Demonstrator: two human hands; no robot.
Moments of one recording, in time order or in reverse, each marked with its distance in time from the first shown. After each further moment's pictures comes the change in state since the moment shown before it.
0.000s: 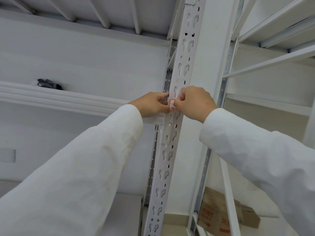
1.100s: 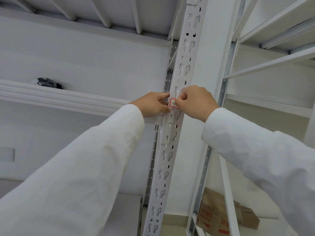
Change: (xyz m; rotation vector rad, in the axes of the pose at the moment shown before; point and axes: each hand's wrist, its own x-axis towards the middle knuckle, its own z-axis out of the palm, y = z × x) left_hand 0.003 -0.001 0.002 0.051 0.030 0.002; right_hand 0.001 0.001 -0.002 0.035 0.004 -0.007
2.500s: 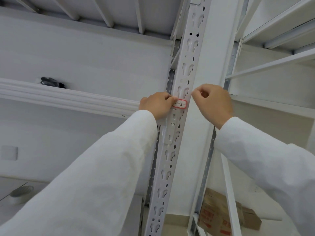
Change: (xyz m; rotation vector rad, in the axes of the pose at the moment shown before) left_hand 0.013 0.001 0.019 0.272 0.300 -0.054; right_hand -0.004 0.031 0.002 0.214 0.332 -0.040
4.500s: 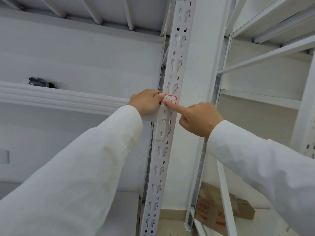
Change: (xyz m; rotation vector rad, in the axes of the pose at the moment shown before) left_hand -0.005 0.000 -0.009 -0.020 -0.099 0.014; right_hand -0.026 0.024 0.007 -0.726 -0.243 -0.596
